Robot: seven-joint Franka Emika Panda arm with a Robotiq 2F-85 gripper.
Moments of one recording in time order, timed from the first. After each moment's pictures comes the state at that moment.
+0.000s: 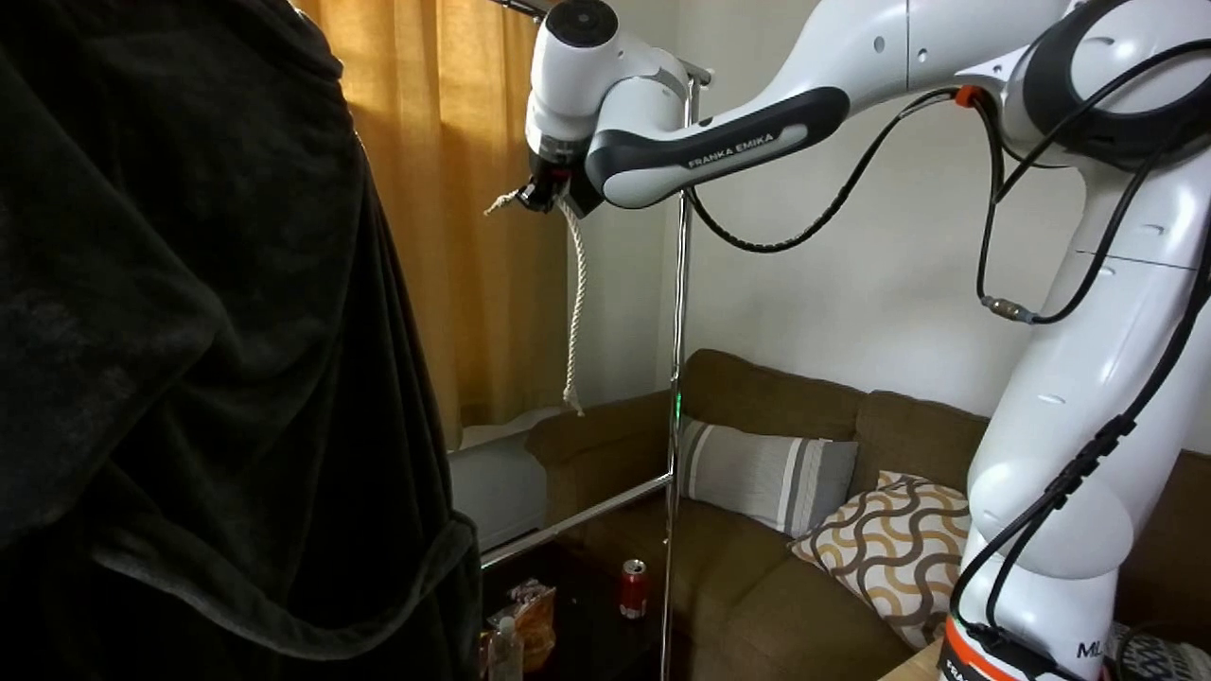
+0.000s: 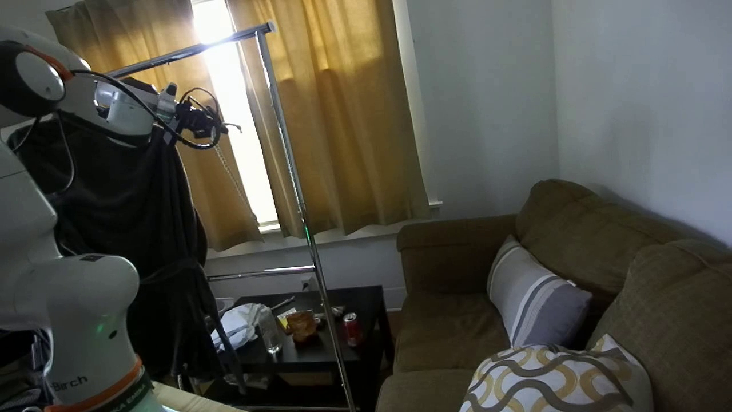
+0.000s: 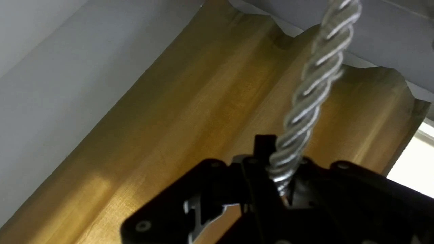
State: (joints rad) arm 0.29 -0.19 0.26 -1.87 -1.03 2.31 0.55
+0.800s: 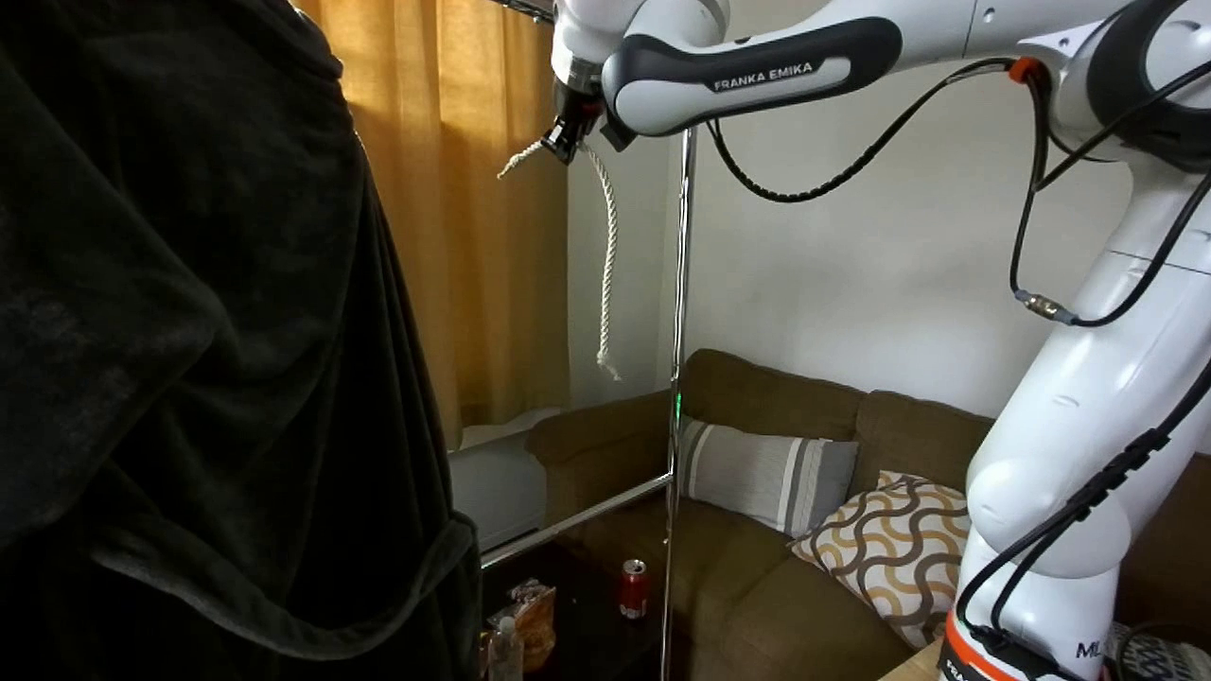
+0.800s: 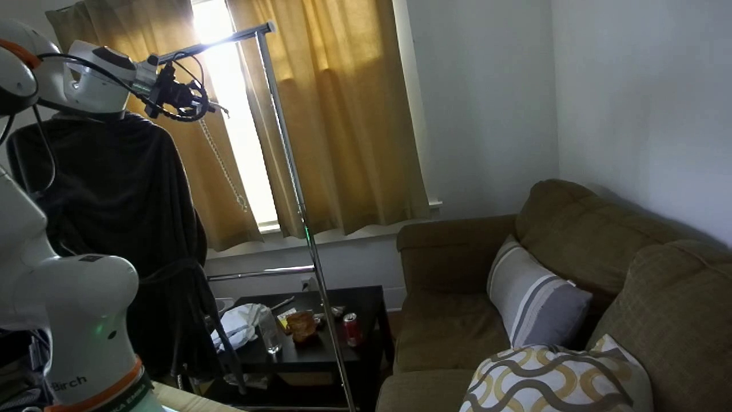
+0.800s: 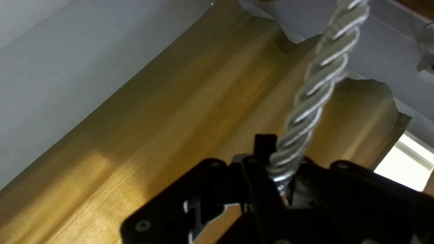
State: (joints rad) arm 0.28 -0.30 0.27 -1.80 -0.84 2.21 0.22
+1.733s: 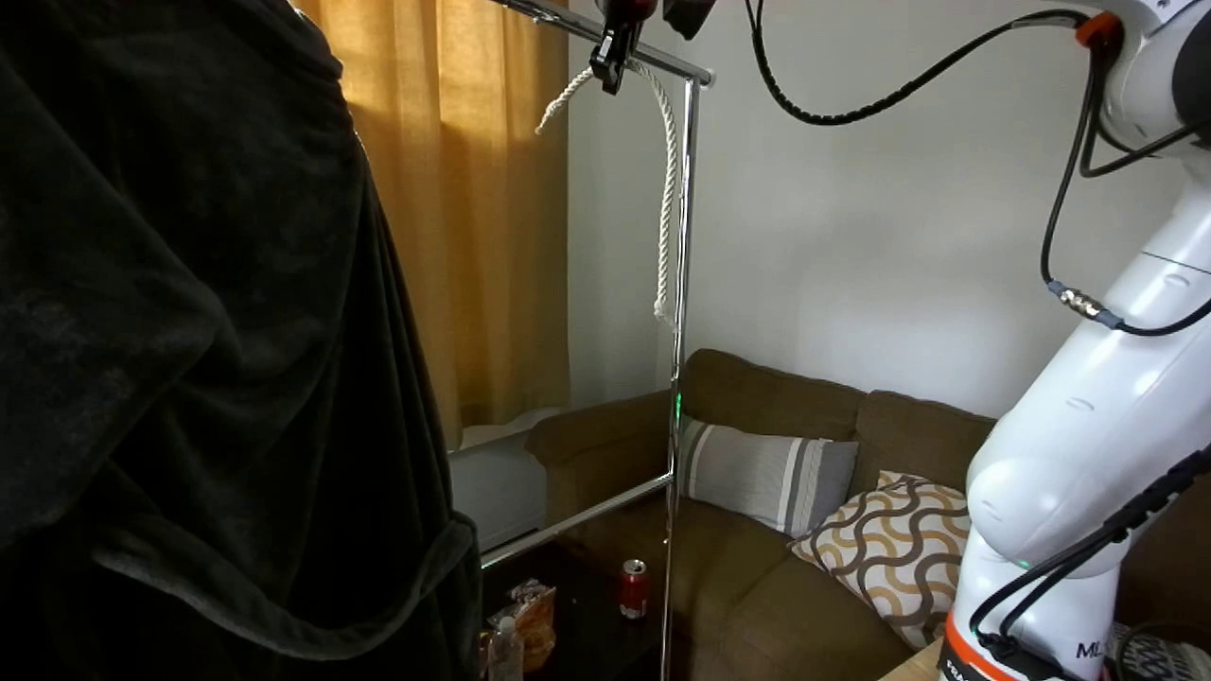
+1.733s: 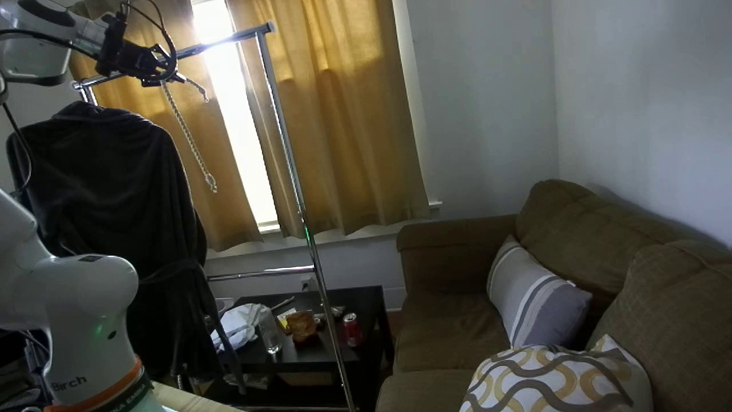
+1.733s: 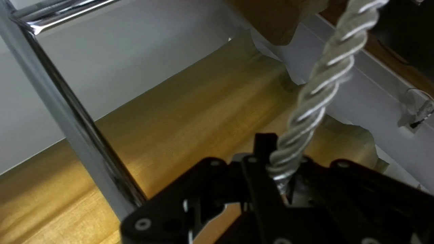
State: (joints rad) arm 0.28 -0.41 0.35 -1.63 -0.75 1.85 -0.10
